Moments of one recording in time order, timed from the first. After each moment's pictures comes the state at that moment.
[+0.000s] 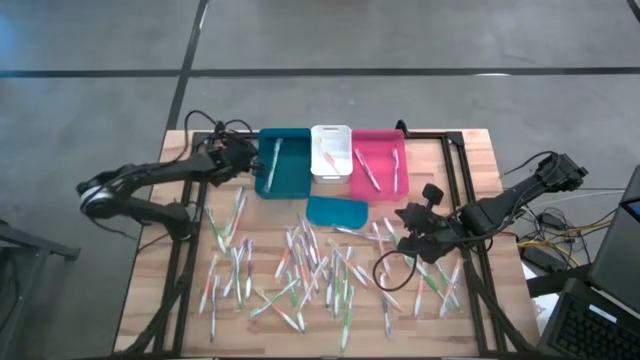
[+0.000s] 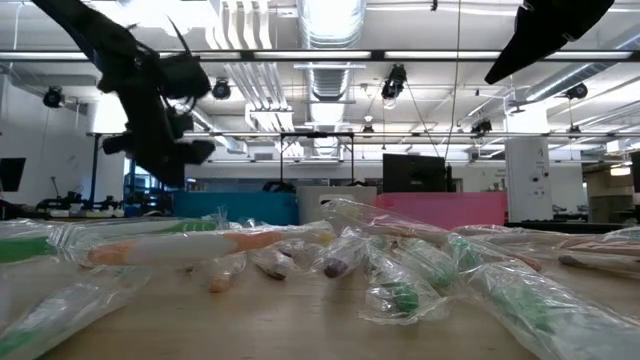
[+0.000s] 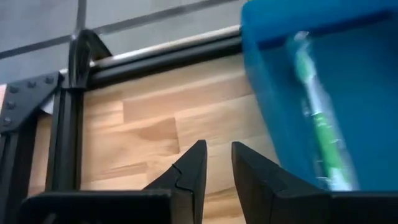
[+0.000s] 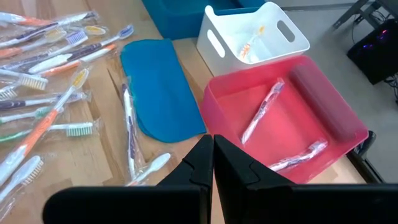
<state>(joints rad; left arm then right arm) 0.61 1.17 0.62 -0.37 -0.56 -0.54 0.49 1.15 0.93 -0.92 0.81 0.69</state>
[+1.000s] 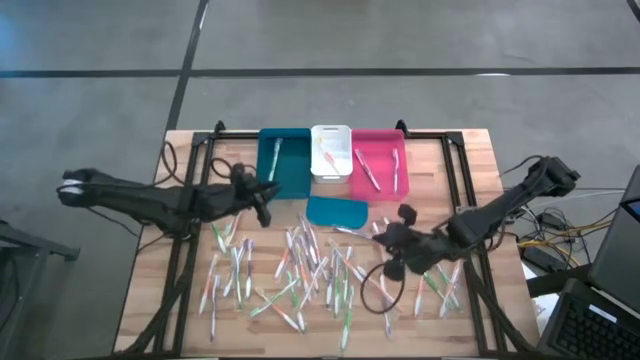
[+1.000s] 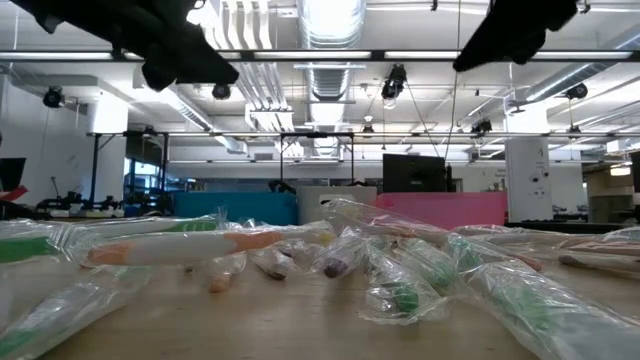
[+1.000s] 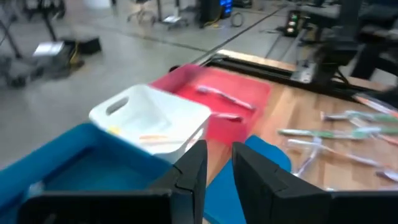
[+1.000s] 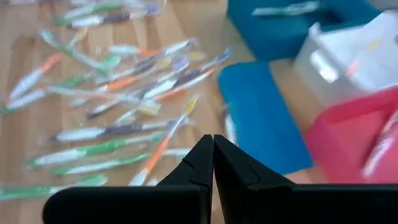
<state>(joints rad) -0.10 0.89 0.55 0.08 -0.59 -0.20 0.53 1.31 0.93 -0.51 0.63 0.61</state>
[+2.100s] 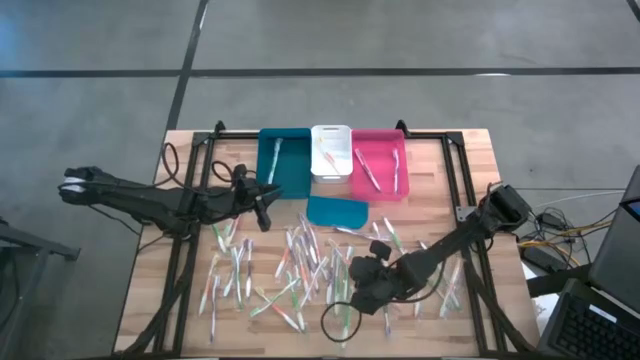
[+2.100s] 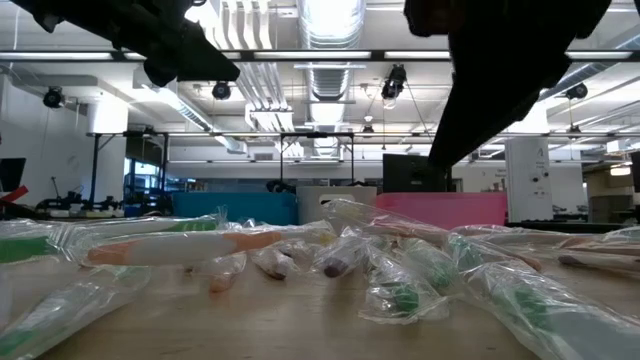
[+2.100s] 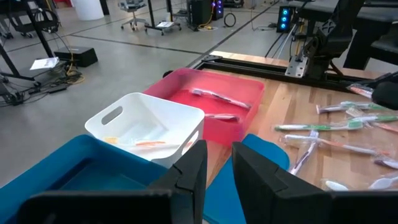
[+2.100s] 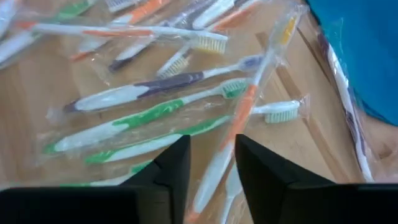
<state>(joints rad) -0.12 0.90 0.55 0.10 -0.60 -0.15 0.55 1.83 1.22 -0.59 0.47 0.90</state>
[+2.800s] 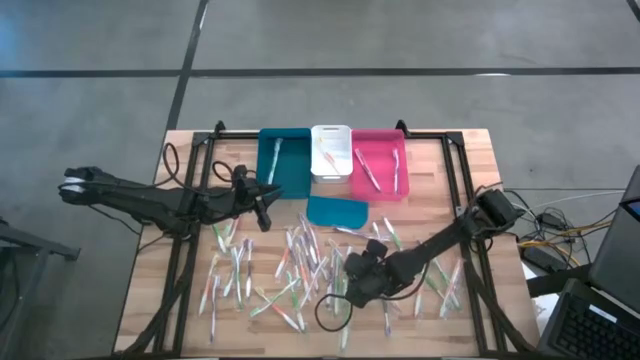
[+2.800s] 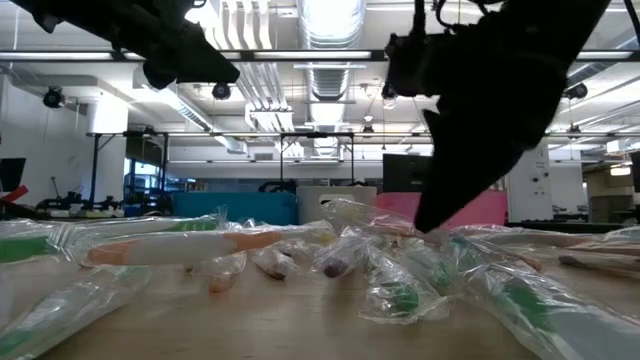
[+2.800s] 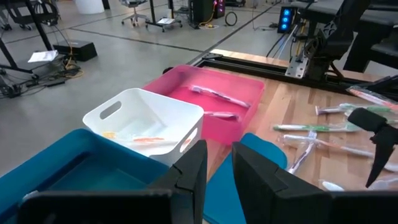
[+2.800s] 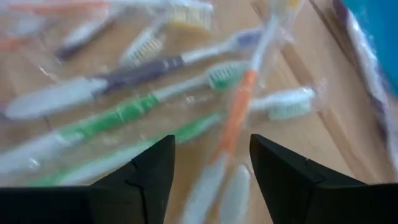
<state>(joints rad) -0.12 0.90 0.55 0.09 -0.60 -0.18 0.49 1.92 1.19 -0.51 0.43 0.92</state>
